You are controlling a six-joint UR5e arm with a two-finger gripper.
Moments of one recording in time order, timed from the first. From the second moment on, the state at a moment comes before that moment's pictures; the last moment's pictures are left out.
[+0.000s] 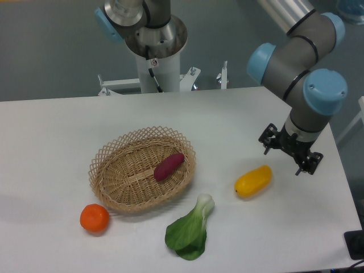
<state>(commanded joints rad) 2.70 -2.03 -1.49 -1.19 1.52 1.43</state>
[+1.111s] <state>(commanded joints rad) 2.65 -2.06 -1.64 -0.92 1.53 1.45</state>
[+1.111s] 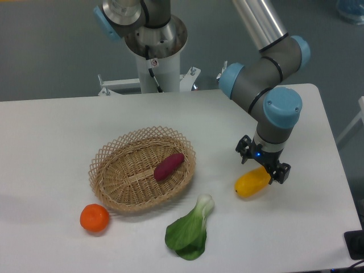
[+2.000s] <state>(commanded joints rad) 2.61 -2.10 -1.69 -0.83 1.58 1.47</state>
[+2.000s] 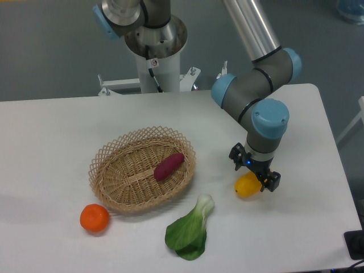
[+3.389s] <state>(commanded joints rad) 2.62 -2.06 -1.68 -0.78 1.63 1.40</state>
